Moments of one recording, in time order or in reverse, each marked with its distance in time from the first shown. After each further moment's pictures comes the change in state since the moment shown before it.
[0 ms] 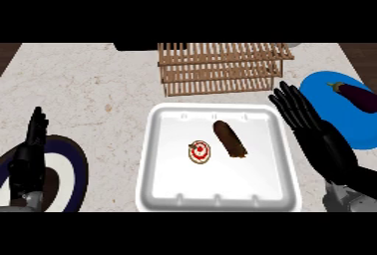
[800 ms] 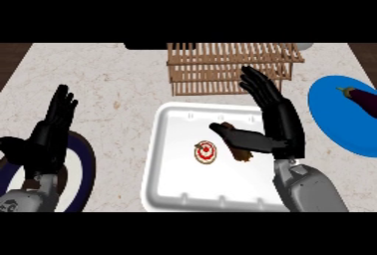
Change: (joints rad) left arm -0.103 -0.074 -0.020 -0.168 0.086 -0.108 0.204; right arm -0.171 0.267 0.043 0.073 0.276 -0.496 0.368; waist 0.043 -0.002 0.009
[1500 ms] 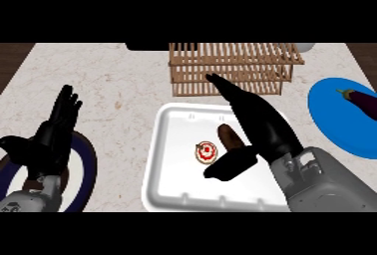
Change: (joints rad) left arm 0.003 -0.015 -0.018 -0.039 -0.020 0.012 0.054; right arm -0.333 -0.273 0.300 -0.139 0.248 0.330 0.722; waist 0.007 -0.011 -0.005
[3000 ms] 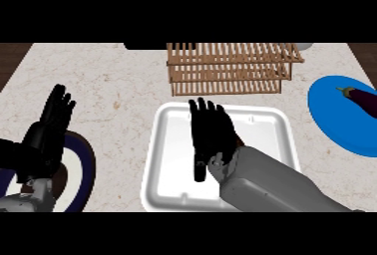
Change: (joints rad) left arm 0.023 -0.007 0.047 -0.057 -0.013 -0.037 0.040; right arm -0.120 0.199 0.234 0.332 0.269 0.202 0.286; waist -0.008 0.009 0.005
